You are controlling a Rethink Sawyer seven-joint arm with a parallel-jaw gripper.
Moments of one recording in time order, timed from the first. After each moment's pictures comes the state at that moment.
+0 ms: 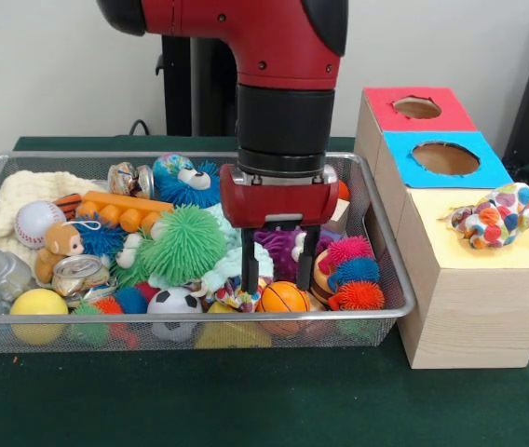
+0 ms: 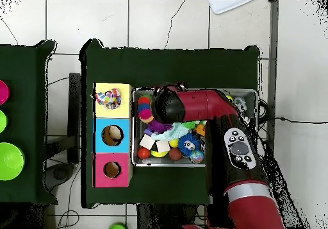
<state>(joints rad) -0.37 -0.53 0.23 1.44 -0.41 0.38 1.58</state>
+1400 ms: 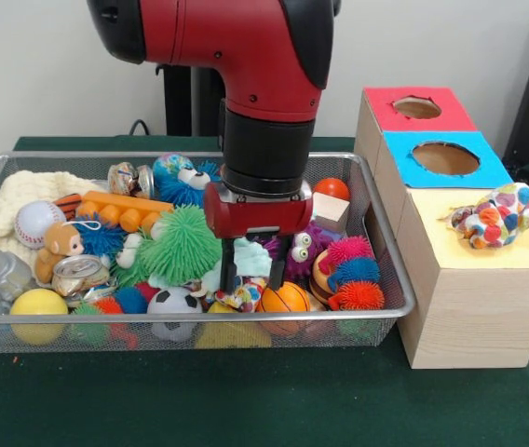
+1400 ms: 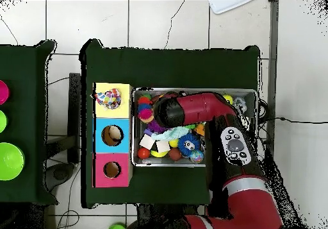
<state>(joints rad) -0.37 -0.49 0.22 1.42 -0.53 0.47 1.58</state>
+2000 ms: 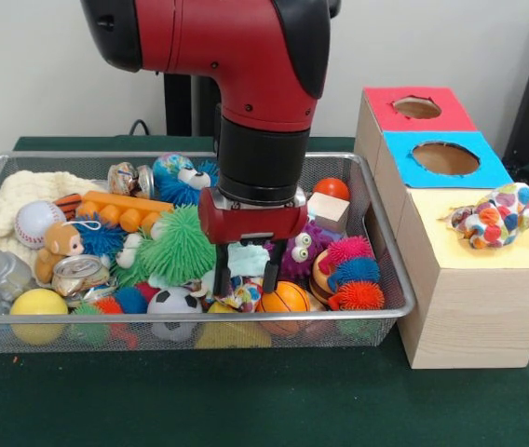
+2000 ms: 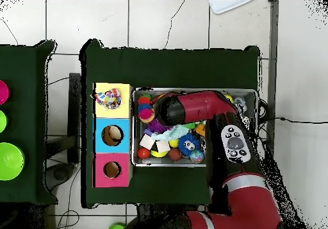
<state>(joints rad) -0.37 -0.47 0.22 1.39 -0.54 0.50 1.58</state>
